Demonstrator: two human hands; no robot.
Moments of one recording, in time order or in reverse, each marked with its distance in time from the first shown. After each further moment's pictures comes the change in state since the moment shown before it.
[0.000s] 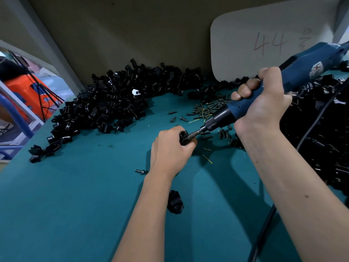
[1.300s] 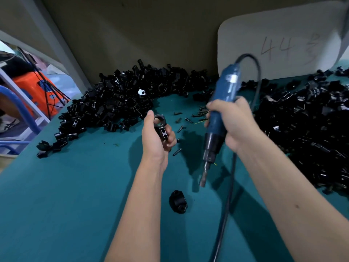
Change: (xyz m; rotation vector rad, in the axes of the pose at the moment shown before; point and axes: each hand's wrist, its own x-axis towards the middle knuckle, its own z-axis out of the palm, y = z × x) left_hand 0.017 -0.006 -0.023 -1.330 0.137 -0.487; right_hand -0.006 0.033 -0.009 -0.626 -0.222 0.404
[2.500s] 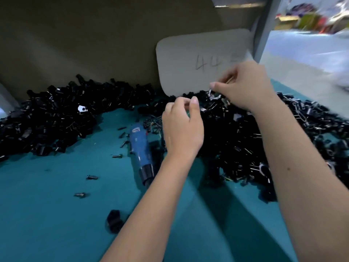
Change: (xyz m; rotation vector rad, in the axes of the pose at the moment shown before) left_hand -0.056 -0.046 0.181 0.822 -0.152 0.548; right_hand 0.017 -0.134 -0.135 -1.234 0.304 -0.490
